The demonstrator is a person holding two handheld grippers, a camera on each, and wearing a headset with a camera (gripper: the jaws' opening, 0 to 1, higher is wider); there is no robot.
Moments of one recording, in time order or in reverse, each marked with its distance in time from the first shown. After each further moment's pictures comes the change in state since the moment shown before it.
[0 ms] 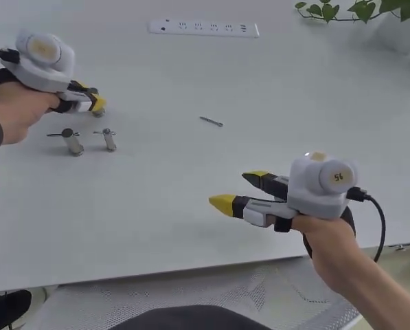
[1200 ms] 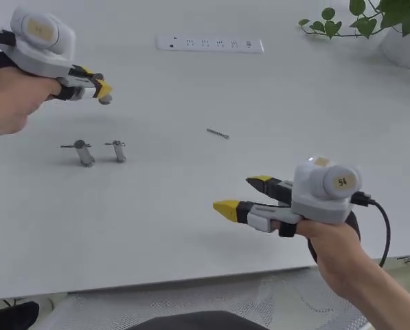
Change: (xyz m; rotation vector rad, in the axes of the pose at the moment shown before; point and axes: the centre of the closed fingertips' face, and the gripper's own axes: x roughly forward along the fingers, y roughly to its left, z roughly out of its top) left arm -0.046 0.001 0.059 0.039 -0.091 0.019; right arm -0.002 0.004 0.013 -0.032 -0.024 0.013
